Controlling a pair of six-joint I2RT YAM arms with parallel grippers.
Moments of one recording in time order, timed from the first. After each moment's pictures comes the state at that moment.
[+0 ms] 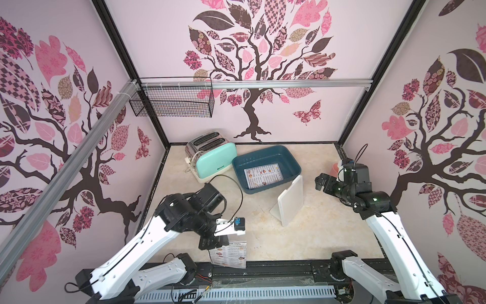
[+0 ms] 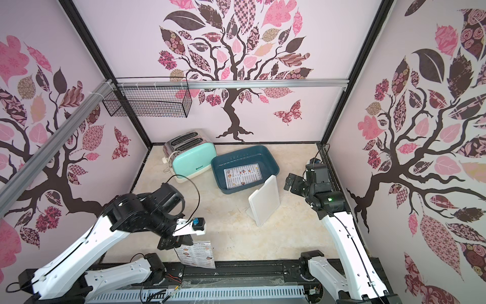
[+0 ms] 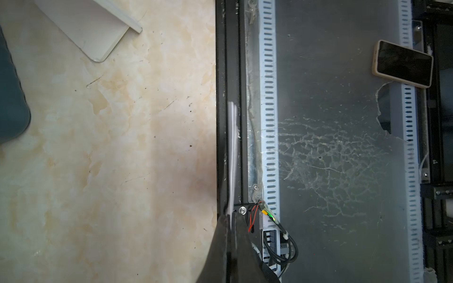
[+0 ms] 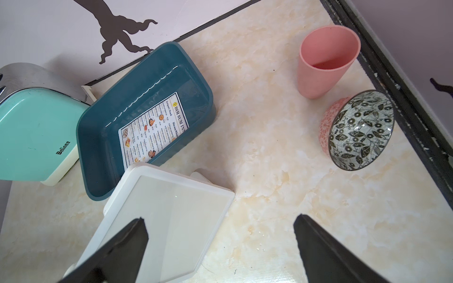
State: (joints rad) left arm -0.74 1.09 1.29 -1.55 0.42 0.75; right arm 0.13 0.94 1.05 -0.84 0.03 0.45
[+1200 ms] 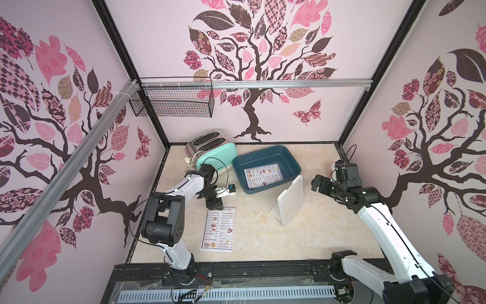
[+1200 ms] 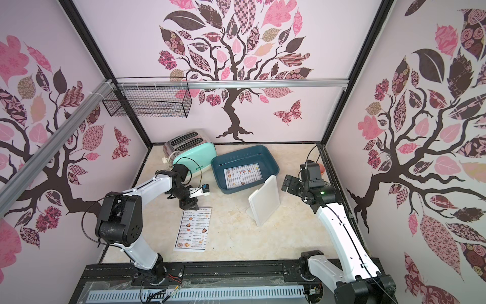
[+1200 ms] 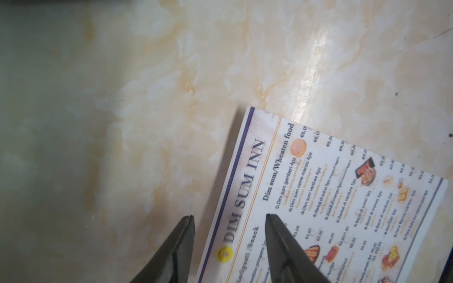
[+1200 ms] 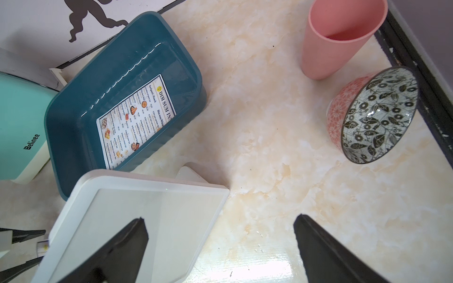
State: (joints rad) left arm -0.17 1.71 1.12 -0.88 0.34 1.12; right arm 0.13 1.03 1.00 -0.79 0.03 0.46
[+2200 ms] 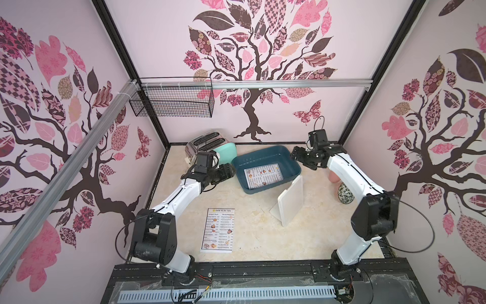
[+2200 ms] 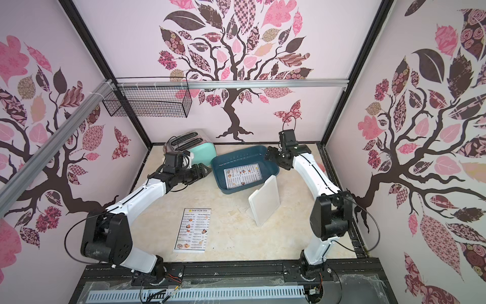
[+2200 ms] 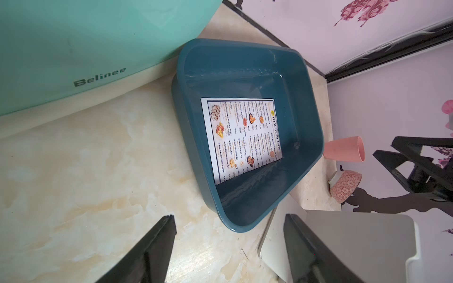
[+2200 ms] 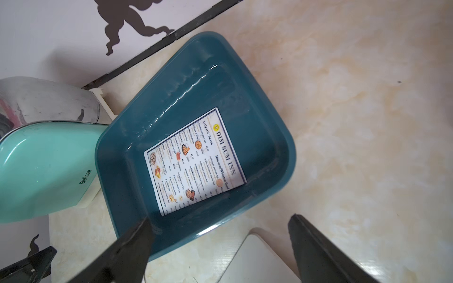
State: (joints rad) left arm -0.24 1.57 1.13 -0.31 0.40 -0.61; right arm 0.21 1.78 1.62 -0.74 -0.13 0.55
